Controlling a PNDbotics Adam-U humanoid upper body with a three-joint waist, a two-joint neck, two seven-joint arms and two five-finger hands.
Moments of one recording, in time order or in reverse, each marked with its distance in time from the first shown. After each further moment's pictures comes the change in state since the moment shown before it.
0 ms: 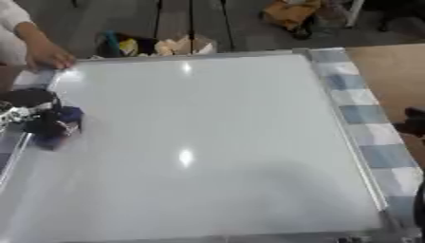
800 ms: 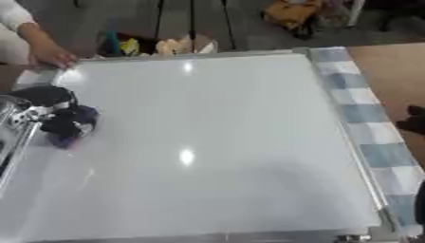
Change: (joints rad) left arm -0.016 -0.056 -0.034 -0.009 -0.053 -0.048 -0.004; right arm 0.000 0.000 0.000 0.000 -0.008 0.002 0.000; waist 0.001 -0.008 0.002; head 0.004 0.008
